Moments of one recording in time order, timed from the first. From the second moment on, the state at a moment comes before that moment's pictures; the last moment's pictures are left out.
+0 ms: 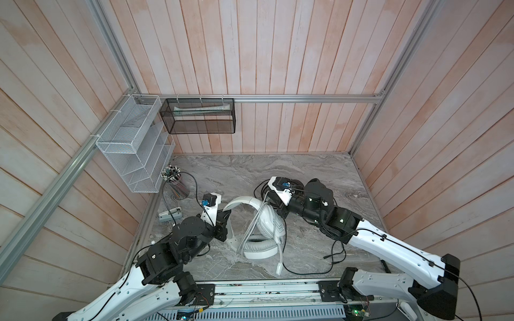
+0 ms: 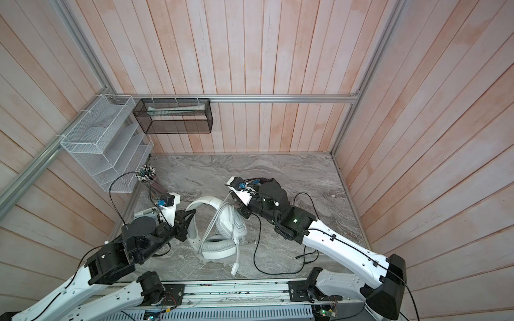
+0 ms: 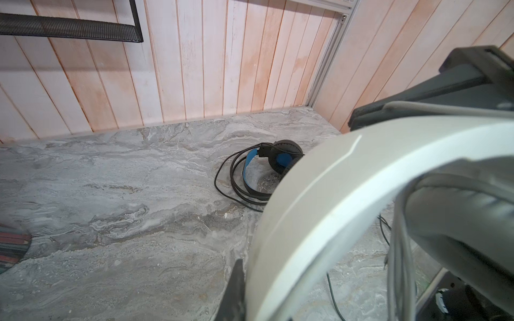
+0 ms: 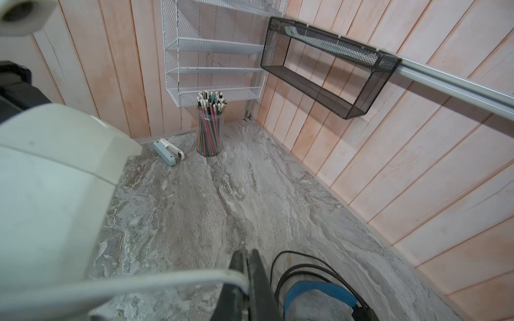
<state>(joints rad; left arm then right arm) -0.91 0.61 0.84 -0.54 -0.30 -0.31 0.92 1.12 1.03 -0.11 -0.04 -0.19</state>
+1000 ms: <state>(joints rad) -0.92 0.68 0.98 -0.47 -0.22 -0.53 0.87 1.08 0.82 0.24 -0.29 0.08</state>
